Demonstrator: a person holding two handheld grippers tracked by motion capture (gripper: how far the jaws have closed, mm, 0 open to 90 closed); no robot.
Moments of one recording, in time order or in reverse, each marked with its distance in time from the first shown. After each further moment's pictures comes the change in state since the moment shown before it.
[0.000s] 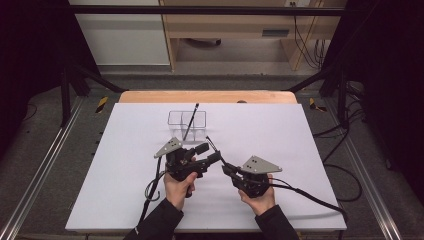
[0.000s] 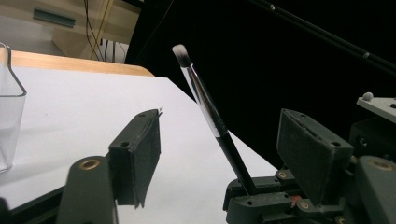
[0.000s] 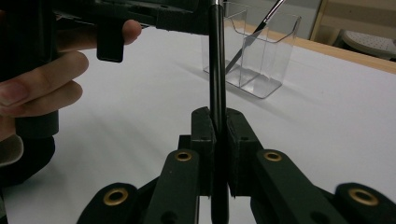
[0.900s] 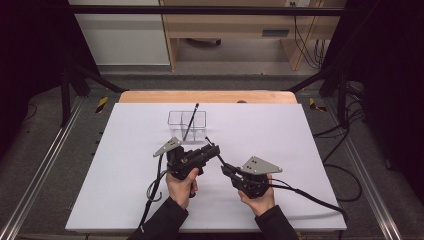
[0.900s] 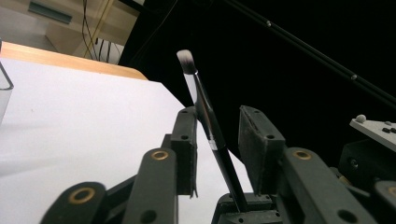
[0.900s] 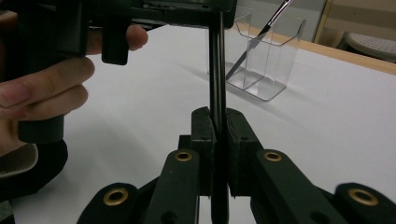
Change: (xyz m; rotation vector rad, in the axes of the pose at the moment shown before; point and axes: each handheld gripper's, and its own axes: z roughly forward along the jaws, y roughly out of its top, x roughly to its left) left arm -0.002 0.000 0.002 -0.040 -0.014 -0.081; right arm 0.002 0.000 -0.001 -0.011 0.012 -0.002
